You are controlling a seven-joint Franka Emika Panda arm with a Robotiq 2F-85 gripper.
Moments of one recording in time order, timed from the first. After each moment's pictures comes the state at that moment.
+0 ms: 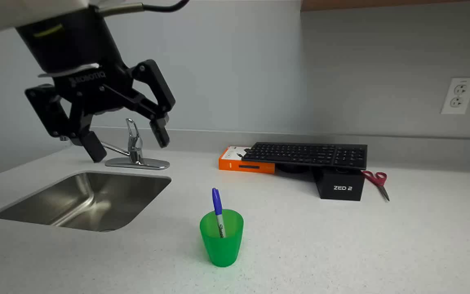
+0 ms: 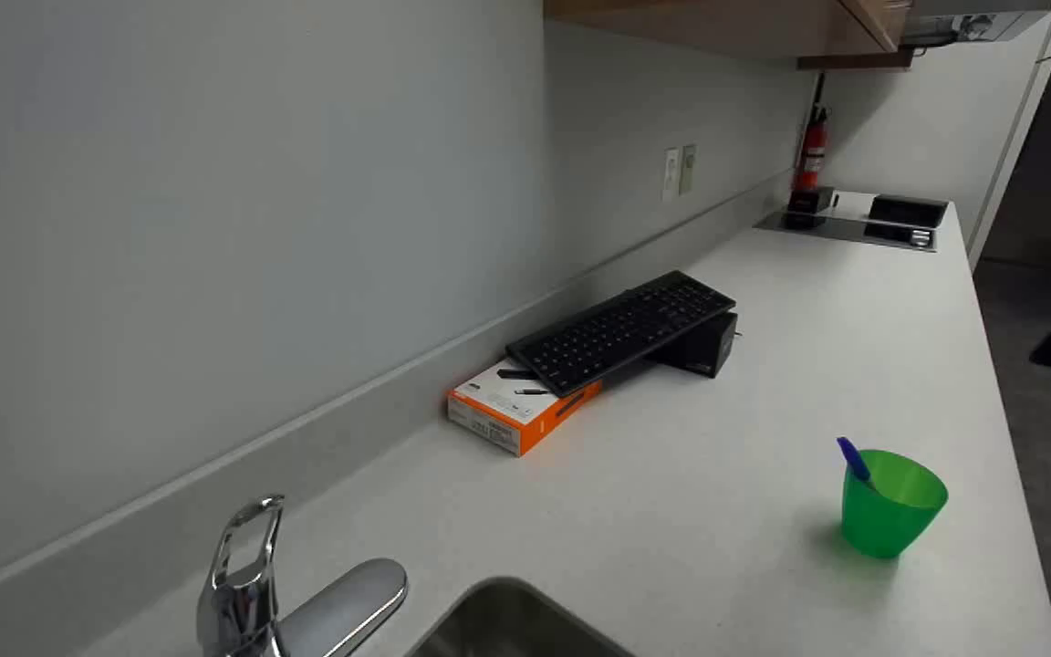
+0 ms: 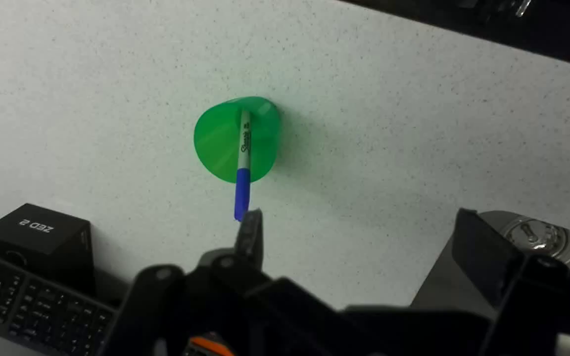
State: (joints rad) arm -0.01 -0.92 0.02 -2.84 -0.19 2.11 -0.14
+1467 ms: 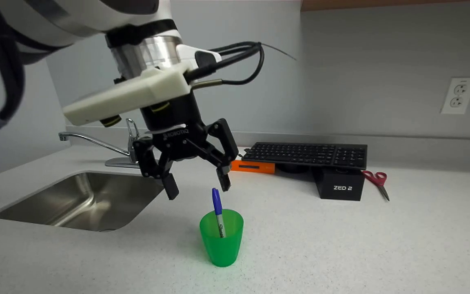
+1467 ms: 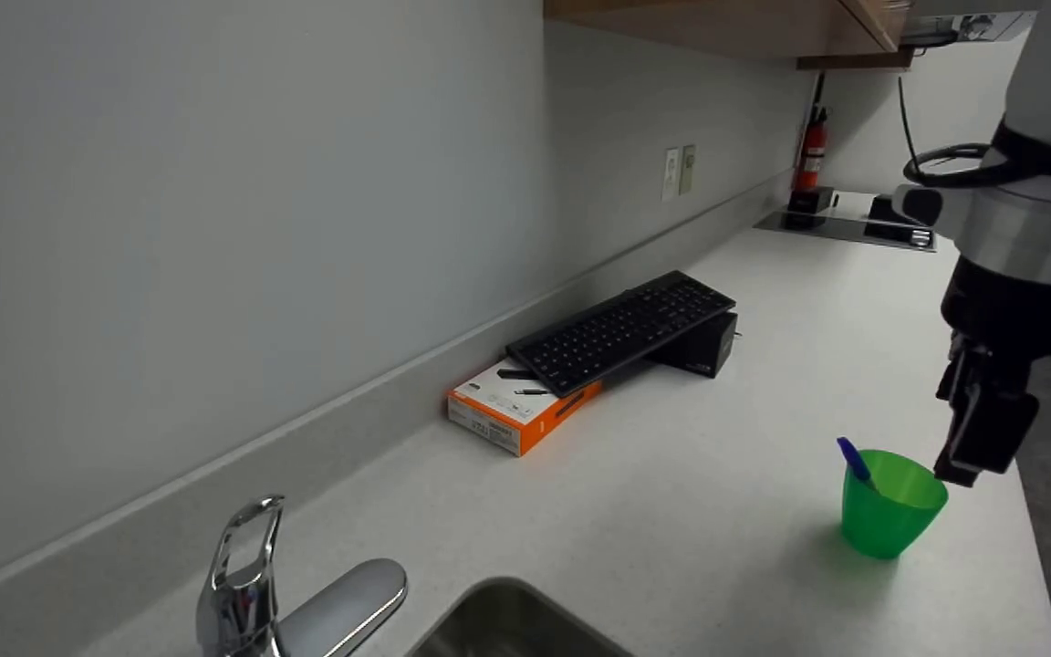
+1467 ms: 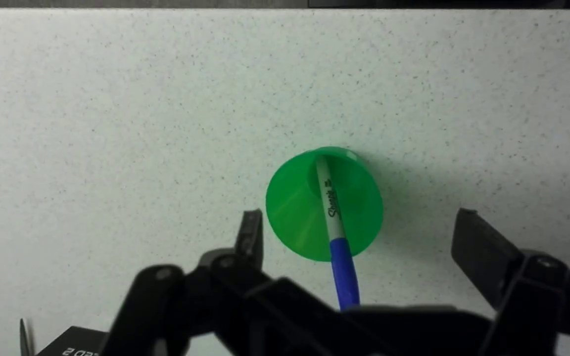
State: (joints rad) arm -0.17 -0.48 0.01 -2.72 -0.33 2.25 0.03
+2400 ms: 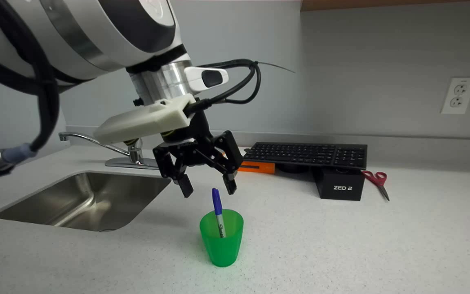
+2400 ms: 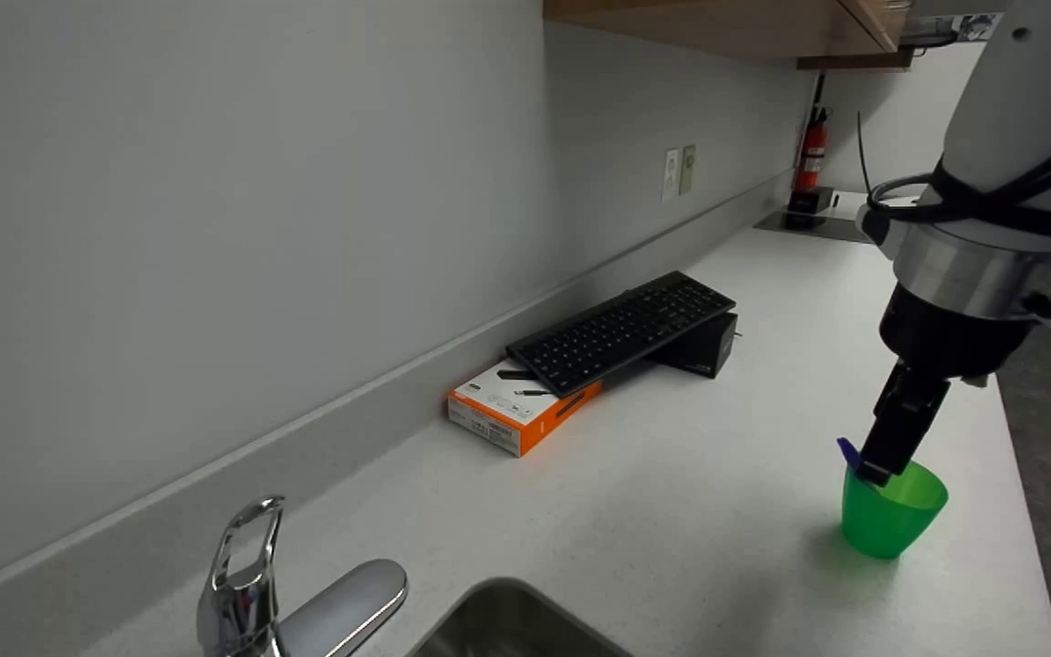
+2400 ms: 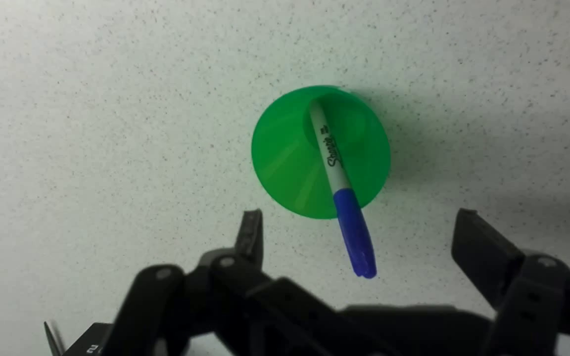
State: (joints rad) arm -0.19 -0.34 0.02 -2.70 -0.38 2.43 0.24
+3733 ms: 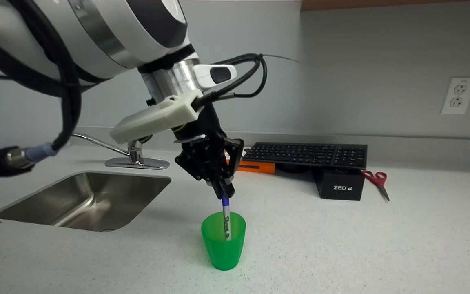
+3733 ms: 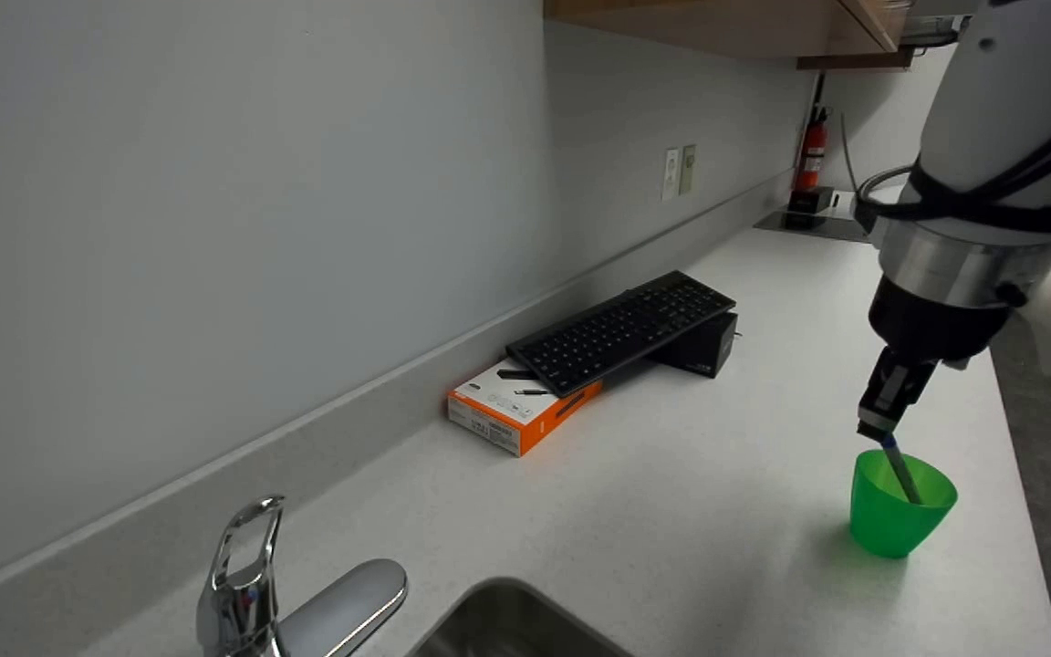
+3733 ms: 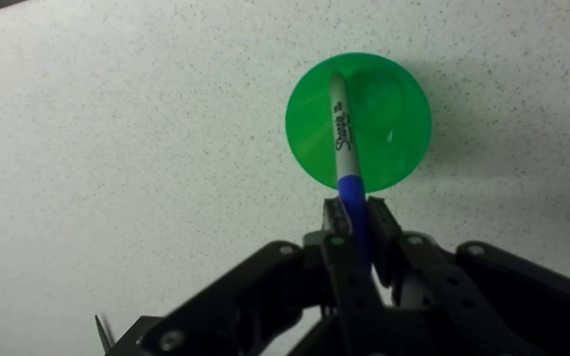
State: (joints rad) arm -0.20 -0.31 0.00 -2.66 -0.48 2.40 0.34
